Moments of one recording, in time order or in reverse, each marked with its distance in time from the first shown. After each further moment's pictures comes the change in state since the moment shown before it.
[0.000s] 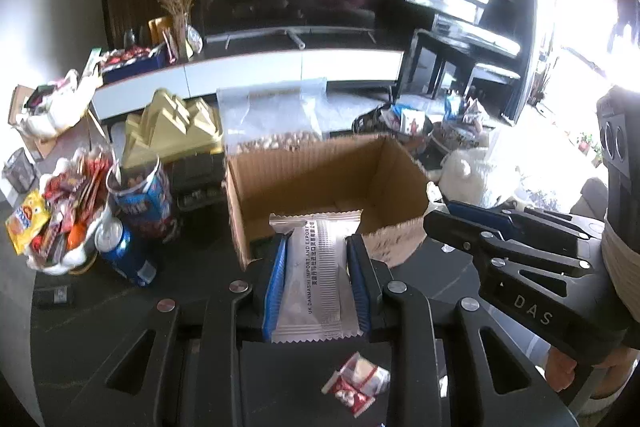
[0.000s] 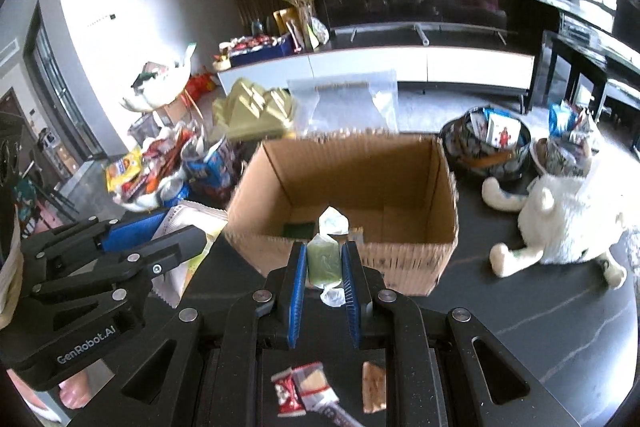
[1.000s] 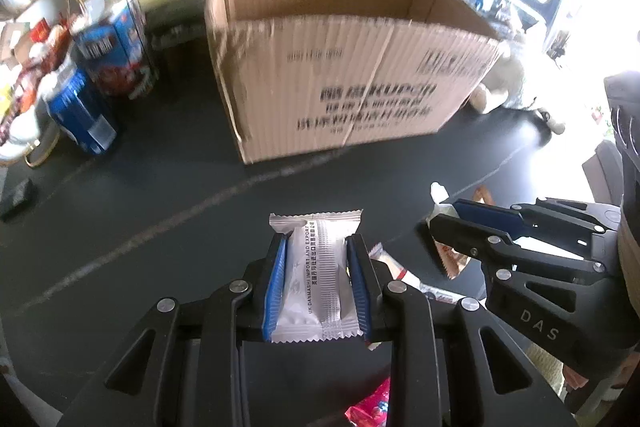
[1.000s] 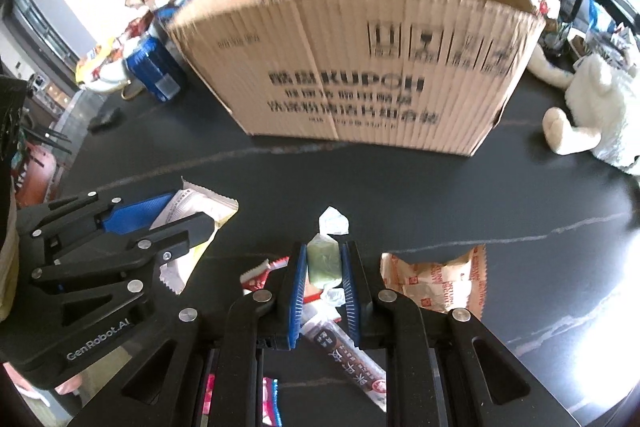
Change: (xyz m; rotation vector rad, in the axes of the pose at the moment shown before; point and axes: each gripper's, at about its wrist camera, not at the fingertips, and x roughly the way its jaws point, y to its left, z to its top) left arm 0.069 0.019 -0.116 -0.072 0.326 -0.001; right arm 0.082 -0.004 -0.108 -0.002 0.373 0.022
